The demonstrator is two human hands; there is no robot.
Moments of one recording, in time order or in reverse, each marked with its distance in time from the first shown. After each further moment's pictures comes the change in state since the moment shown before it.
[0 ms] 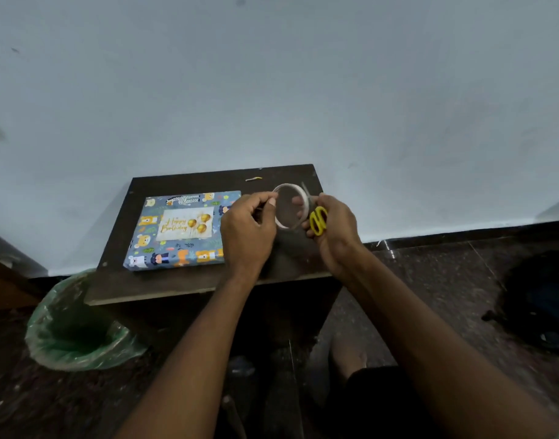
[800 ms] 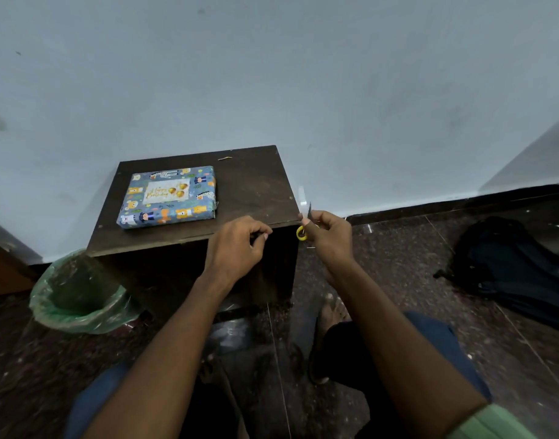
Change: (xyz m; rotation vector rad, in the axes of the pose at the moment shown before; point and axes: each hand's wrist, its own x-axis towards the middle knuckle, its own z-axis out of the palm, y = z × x) left_hand -0.114 0.048 -0.046 0.372 -0.462 0.188; right_hand -0.105 0.053 -0.108 -0.218 0.132 -0.260
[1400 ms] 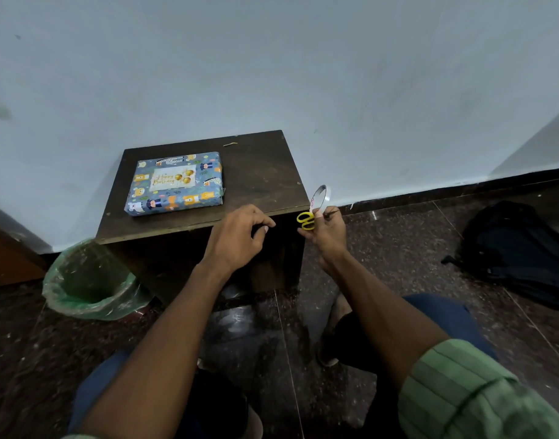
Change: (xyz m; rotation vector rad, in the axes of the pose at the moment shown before) left_hand -0.005 -0.024 -0.003 -0.021 -0.117 0.083; right_hand 0.024 0.060 0.022 0.283 0.069 0.169
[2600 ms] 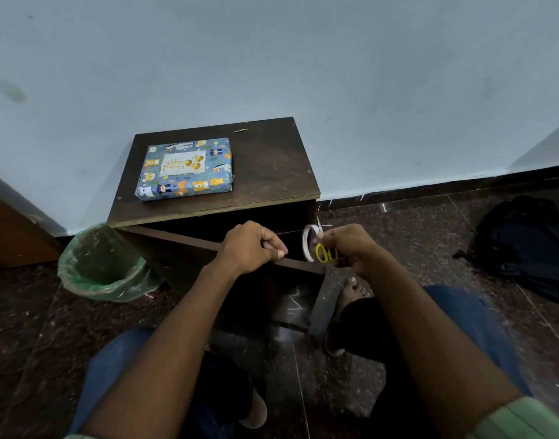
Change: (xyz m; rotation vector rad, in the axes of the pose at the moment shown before) left_hand -0.027 0.006 0.007 -0.195 -0.370 -0.375; right_hand -0.047 -0.038 -0.035 -0.547 -0.200 0.326
